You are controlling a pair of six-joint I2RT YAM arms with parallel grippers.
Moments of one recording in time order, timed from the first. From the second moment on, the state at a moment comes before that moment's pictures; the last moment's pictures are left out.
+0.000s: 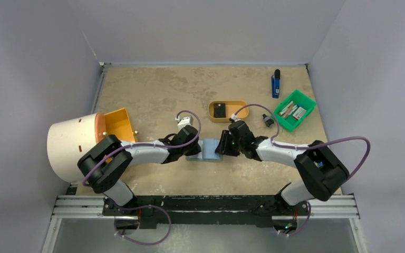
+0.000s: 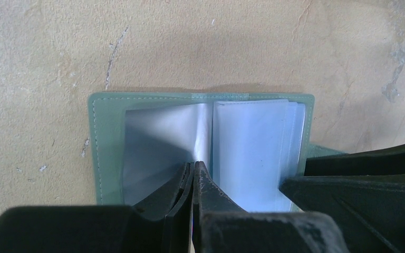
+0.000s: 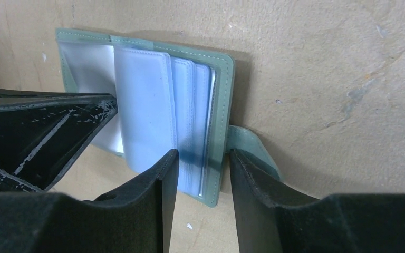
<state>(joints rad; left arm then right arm) -0.83 1.59 0.69 0.09 -0.22 -0.90 0.68 1.47 0.63 -0.03 -0.05 0.78</state>
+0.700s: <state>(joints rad) -0.83 1.60 0.69 0.10 -0.23 -0.90 0.67 1.58 0.70 0.03 -0.11 0.75</state>
